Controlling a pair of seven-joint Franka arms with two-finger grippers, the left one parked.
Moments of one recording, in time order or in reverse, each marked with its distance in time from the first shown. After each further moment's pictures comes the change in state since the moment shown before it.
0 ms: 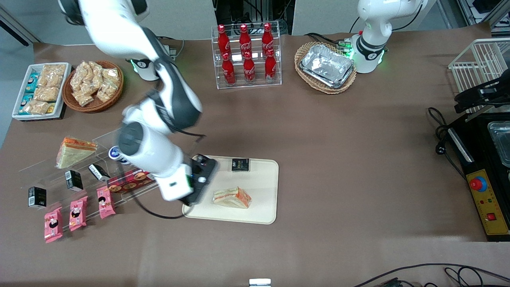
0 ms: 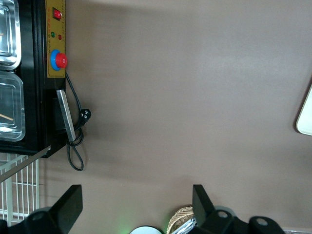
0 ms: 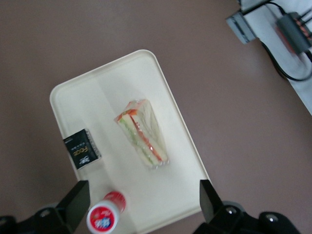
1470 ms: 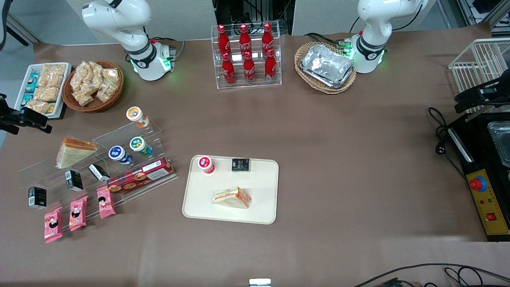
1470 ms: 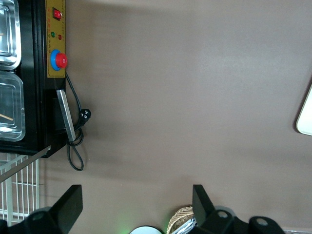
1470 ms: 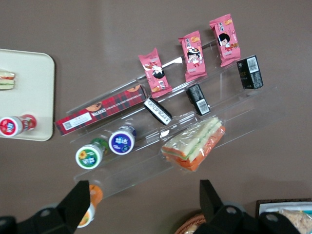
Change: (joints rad) arm -0.524 -0.593 0.004 -0.364 -0.345 -0.346 0.618
